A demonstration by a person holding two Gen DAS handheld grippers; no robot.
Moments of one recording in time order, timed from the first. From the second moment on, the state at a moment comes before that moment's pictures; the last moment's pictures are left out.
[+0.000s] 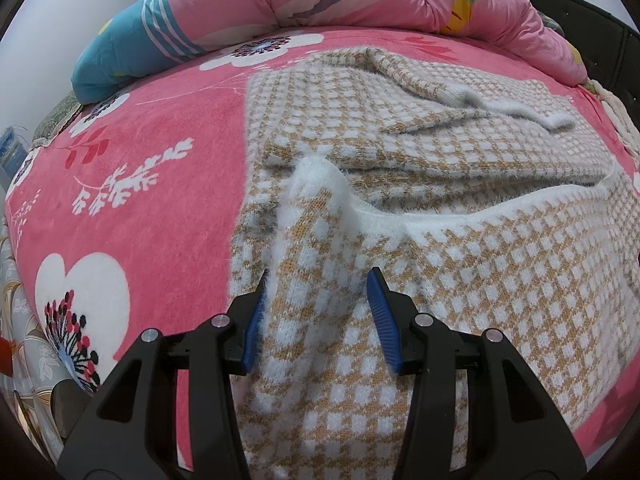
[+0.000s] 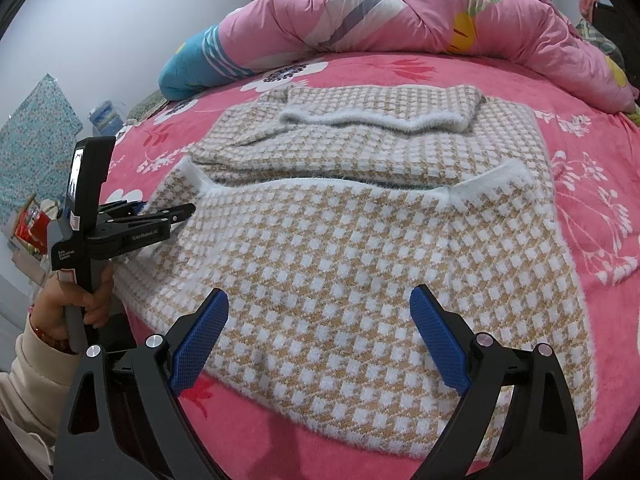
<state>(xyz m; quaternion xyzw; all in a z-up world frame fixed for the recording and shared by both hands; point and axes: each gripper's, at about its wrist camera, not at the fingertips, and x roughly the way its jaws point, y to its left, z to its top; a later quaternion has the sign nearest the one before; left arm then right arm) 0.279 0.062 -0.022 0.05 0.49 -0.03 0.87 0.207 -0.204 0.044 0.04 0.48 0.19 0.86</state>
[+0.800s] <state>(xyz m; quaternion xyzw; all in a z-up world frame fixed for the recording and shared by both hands) 0.275 0.055 -0.024 0.08 0.48 -0.02 0.87 0.270 -0.339 0.049 0.12 0.47 0.18 0.85</state>
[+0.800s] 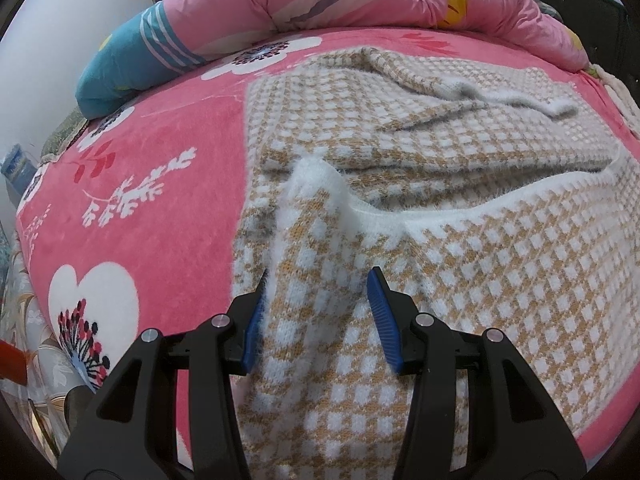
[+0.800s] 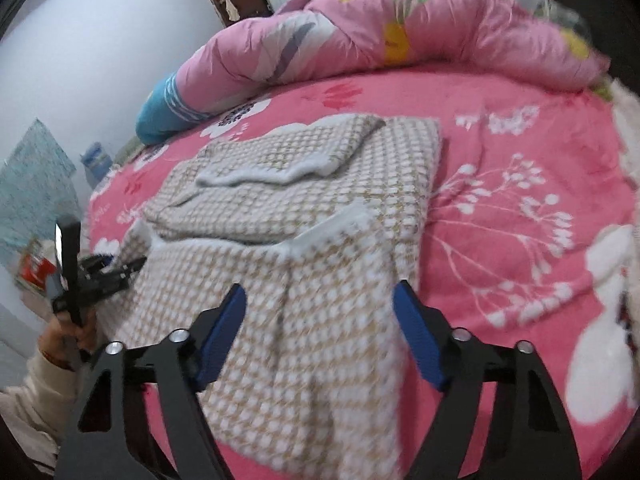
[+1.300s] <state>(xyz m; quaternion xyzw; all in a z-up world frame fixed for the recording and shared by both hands) 0.275 0.056 -0.025 0.08 0.48 -0.02 0.87 0.305 -0.357 0.013 0.22 0.54 0.26 0.77</state>
